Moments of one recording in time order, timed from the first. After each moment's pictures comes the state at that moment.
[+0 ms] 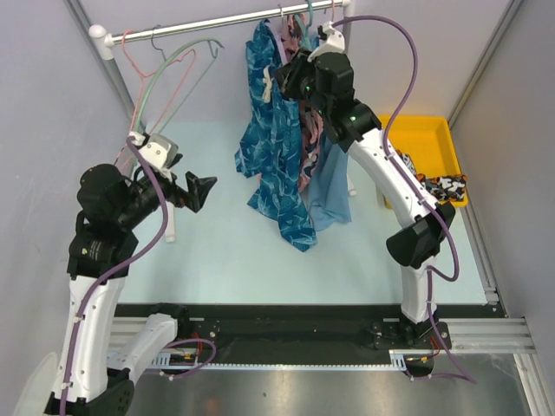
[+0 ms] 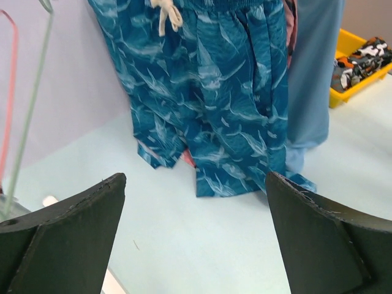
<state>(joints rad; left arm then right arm) -0.16 0.82 1.29 -0.56 0.43 0.16 0.59 2.00 2.32 -0.30 0.12 0.56</state>
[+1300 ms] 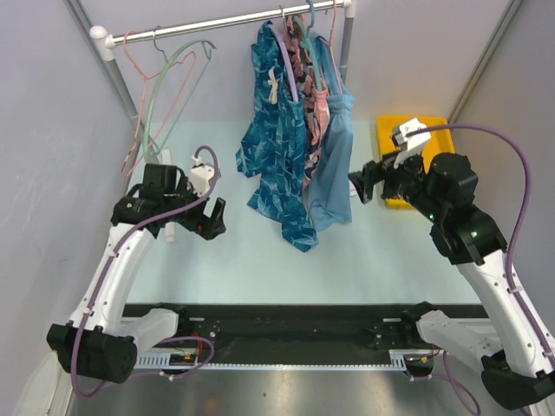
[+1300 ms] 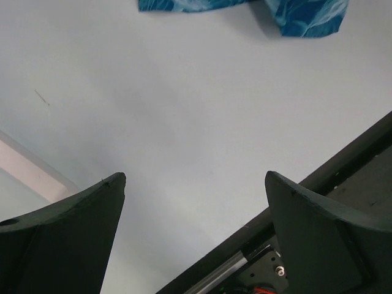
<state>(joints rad) -0.16 1.07 1.13 -0.95 0.40 0.30 0.45 0.94 1.29 -0.48 -0.11 -0.03</state>
